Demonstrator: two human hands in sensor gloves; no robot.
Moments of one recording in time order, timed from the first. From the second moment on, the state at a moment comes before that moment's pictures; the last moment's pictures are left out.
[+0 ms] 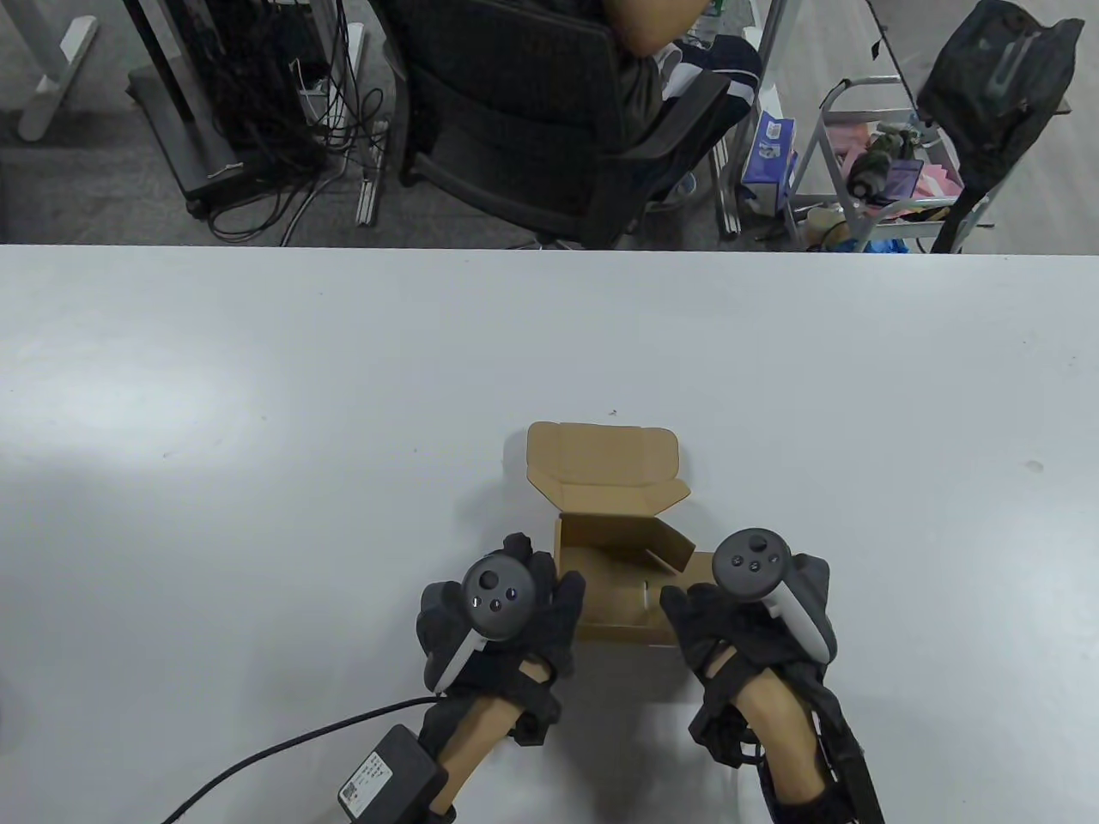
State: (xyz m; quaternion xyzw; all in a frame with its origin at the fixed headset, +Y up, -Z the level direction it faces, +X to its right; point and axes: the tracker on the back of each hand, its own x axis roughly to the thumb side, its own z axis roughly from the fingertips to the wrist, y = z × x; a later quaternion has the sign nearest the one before) left_hand -0.085 -0.729 -0.195 -0.05 -0.03 0.29 0.96; right_hand 0.172 -0.728 -0.204 -0.07 0.26 0.93 0.27
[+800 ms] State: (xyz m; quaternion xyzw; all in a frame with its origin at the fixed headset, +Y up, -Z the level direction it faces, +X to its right) left_hand -0.101 -0.738 -0.201 -0.13 -0.04 0.40 0.90; right_hand 0.186 -0.729 -0.205 -0.08 0.28 0.90 0.33
